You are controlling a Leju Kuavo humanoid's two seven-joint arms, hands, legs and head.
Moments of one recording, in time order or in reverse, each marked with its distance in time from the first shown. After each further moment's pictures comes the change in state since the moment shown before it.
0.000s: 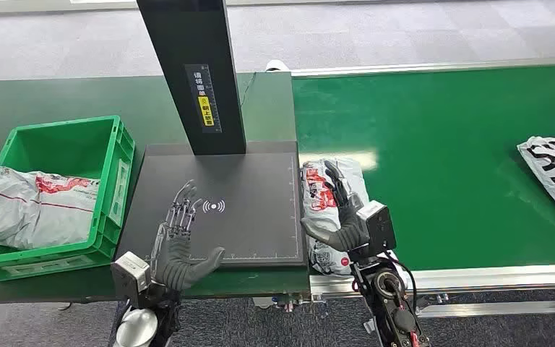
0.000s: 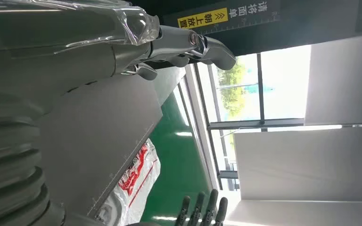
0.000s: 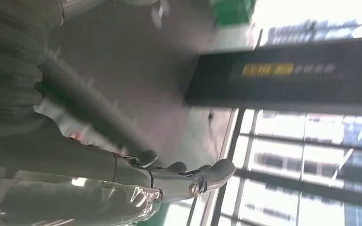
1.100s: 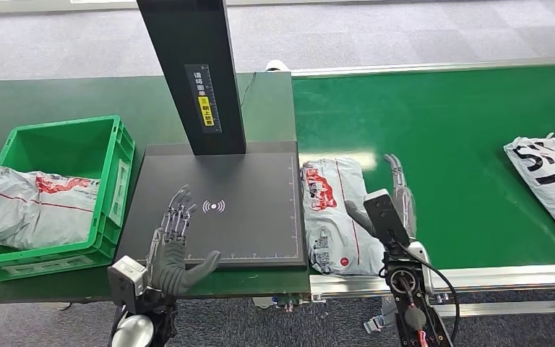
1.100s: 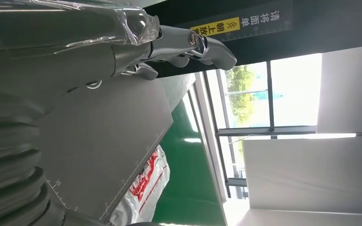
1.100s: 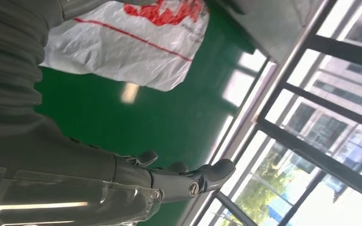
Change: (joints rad) left arm 0.030 0.000 0.019 -0.024 -0.014 0.008 0.023; right arm 0.000 -0.034 -0.119 -0.021 0.390 -0.310 0.184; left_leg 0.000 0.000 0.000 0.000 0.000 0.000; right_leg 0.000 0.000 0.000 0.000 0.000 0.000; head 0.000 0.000
